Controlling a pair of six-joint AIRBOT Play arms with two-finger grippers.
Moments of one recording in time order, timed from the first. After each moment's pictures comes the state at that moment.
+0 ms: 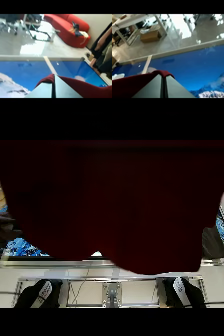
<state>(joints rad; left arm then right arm) 0.30 -0.91 1.51 0.55 -1.00 -1.11 -0.58 -0.85 1.48 -0.57 1.10 1.25</state>
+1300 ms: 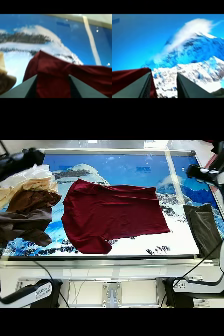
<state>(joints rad) 0.19 -1.15 1.35 1.03 -0.81 -1.29 -0.36 -1.39 1.46 -1.19 0.73 1.39</state>
